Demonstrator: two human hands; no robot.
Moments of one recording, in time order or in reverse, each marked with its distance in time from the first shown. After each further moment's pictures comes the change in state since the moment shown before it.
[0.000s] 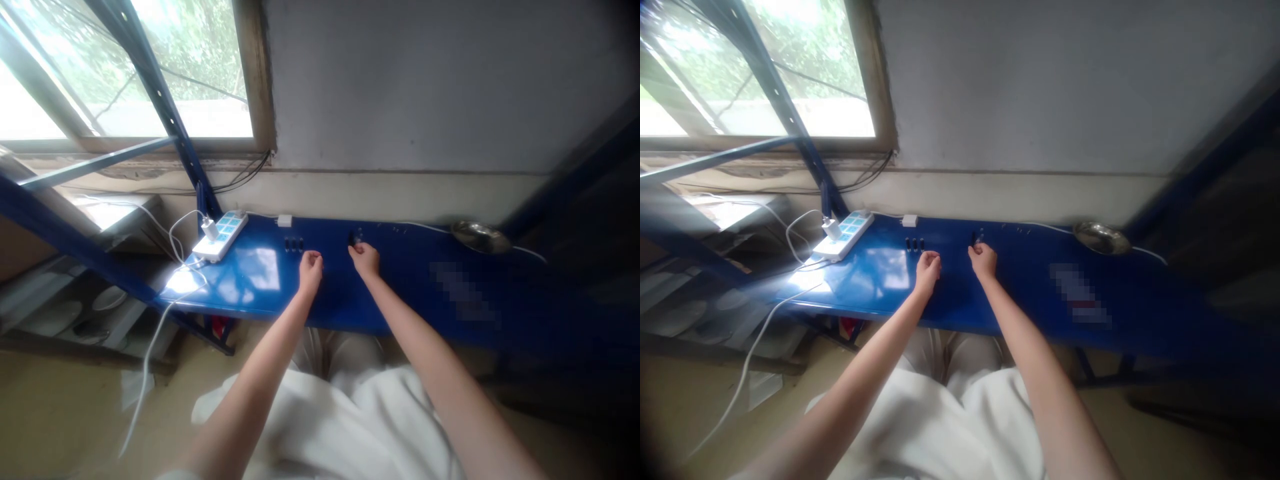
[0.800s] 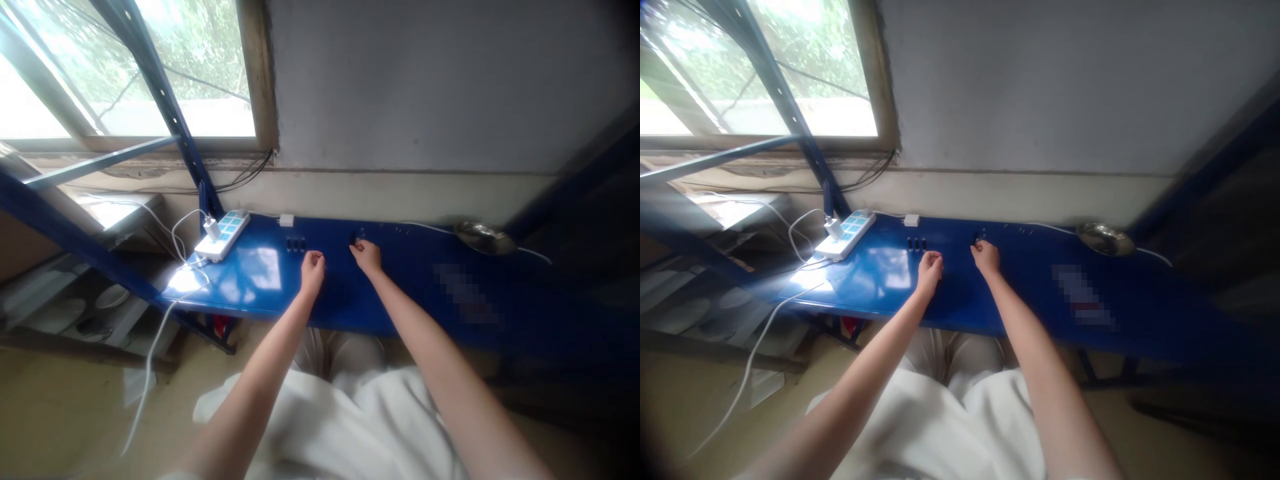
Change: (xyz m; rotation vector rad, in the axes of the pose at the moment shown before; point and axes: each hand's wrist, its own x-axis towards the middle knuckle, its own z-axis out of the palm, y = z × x) left_hand -0.001 0.003 0.000 -0.001 -0.008 -0.012; right_hand 0.017 0.007 0.001 -0.200 -0.113 -0.076
